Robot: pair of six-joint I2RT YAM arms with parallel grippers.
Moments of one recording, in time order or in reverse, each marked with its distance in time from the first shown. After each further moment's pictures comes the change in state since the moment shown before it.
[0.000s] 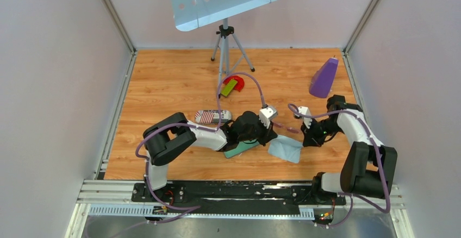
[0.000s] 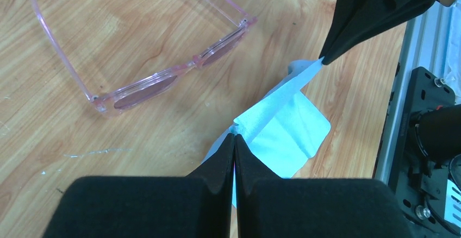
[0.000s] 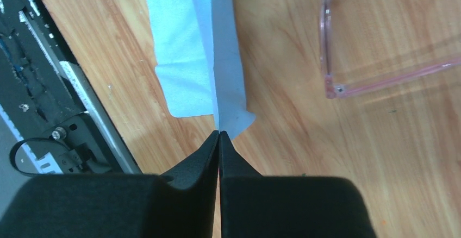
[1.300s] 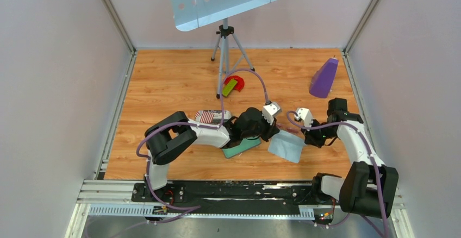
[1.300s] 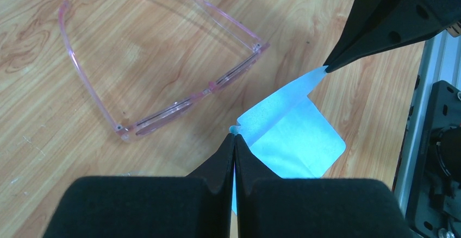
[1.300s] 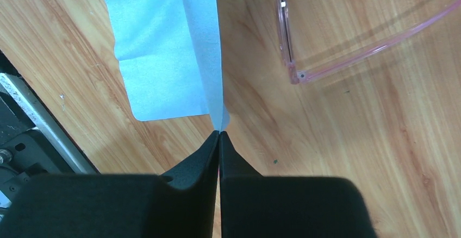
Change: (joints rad) left arm 0.005 0.014 0.080 -0.057 -0.045 0.063; right arm 0.018 -0.170 -0.096 0.175 0.069 0.084
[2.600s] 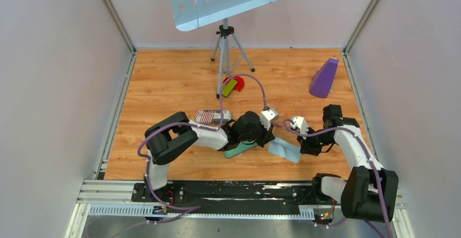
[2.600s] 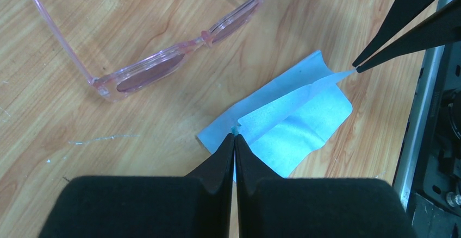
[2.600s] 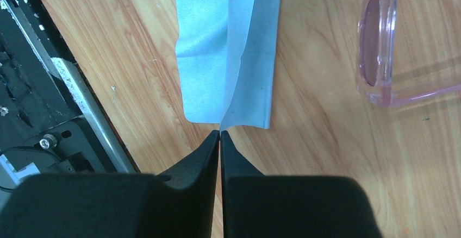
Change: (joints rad) left arm 0.000 0.000 -0.064 -0.020 0.054 0.000; right arm 0.051 -0.040 -0.073 -0.074 -0.046 -0.038
